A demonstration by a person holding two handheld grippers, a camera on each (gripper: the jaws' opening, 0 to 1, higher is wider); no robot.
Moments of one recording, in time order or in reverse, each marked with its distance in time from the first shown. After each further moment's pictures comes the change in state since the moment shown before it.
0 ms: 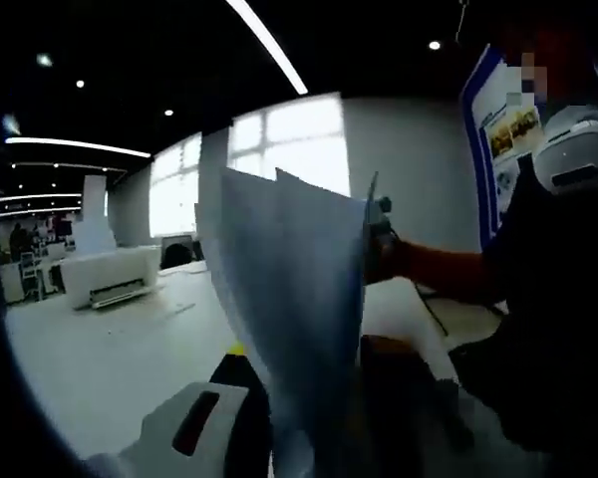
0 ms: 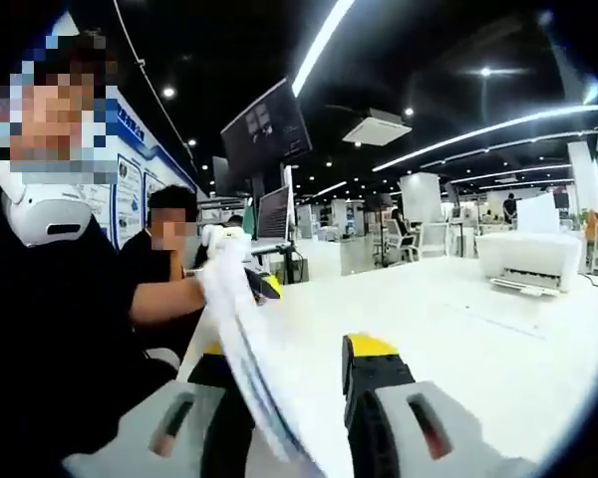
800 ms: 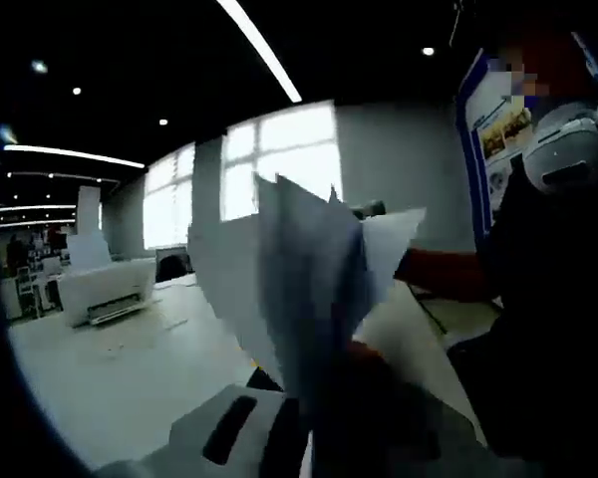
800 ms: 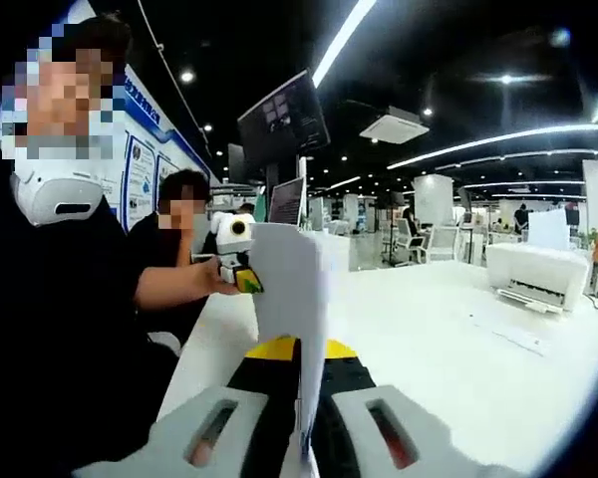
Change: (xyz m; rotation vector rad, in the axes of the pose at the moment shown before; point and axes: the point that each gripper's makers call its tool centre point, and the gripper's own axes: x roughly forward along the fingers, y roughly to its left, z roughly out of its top) left arm -0.004 -0.002 0.010 0.065 -0.033 0.000; right arm 0.000 0.006 -0.002 -0.074 0.042 0.036
